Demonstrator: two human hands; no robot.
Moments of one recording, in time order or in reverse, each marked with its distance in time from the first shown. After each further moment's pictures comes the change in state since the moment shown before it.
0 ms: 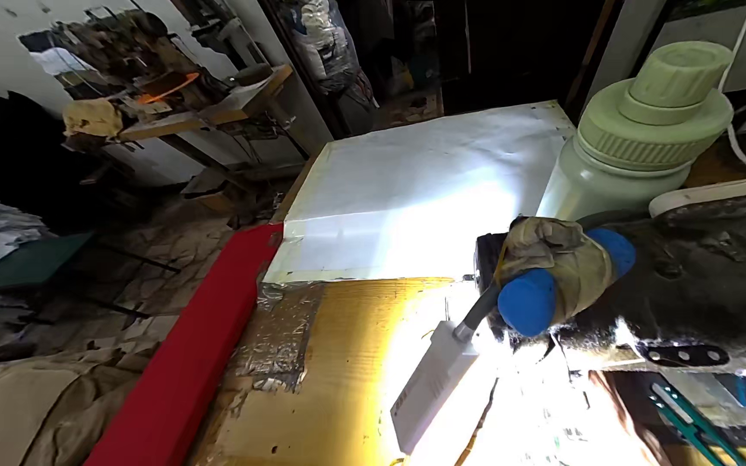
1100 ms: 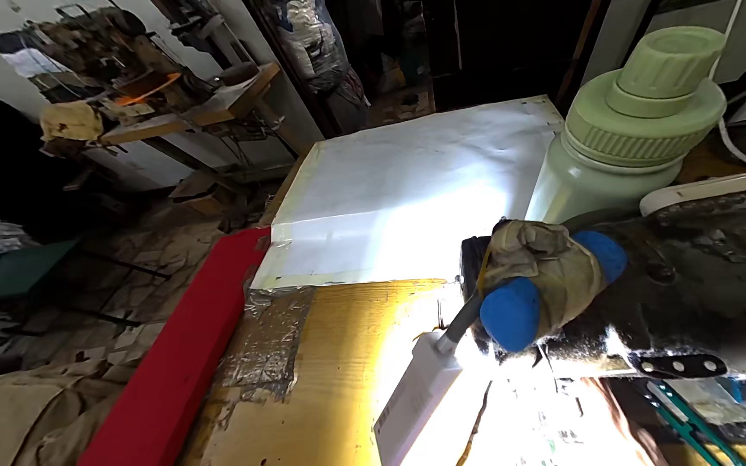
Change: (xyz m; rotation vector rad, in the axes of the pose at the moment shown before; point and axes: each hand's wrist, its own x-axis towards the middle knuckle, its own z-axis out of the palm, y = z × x) left_hand -0.003 -0.010 0.004 -0.302 -0.069 0.020; right_hand -0.012 0.017 0.010 0.133 0.114 -0.082
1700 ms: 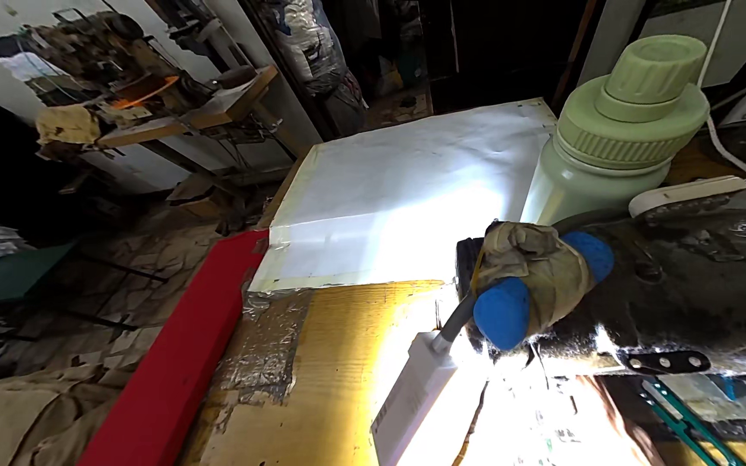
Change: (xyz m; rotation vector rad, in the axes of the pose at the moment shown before) left_hand 0.003 0.011 -0.001 0.023 0.016 -0.109; right_hand 0.012 -0.009 -0.003 -0.072 -0.092 0.128
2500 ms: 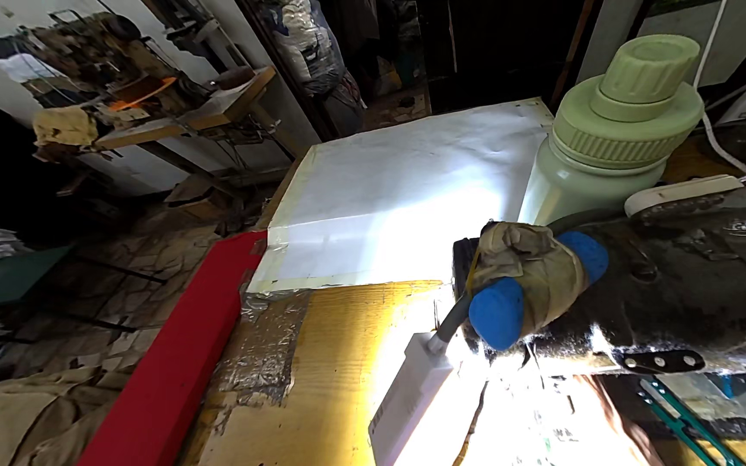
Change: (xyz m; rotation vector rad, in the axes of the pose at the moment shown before) left_hand 0.001 -0.003 0.001 -0.031 0.005 0.090; right_hand 0.001 0.008 0.008 -0.012 0.066 -0.100
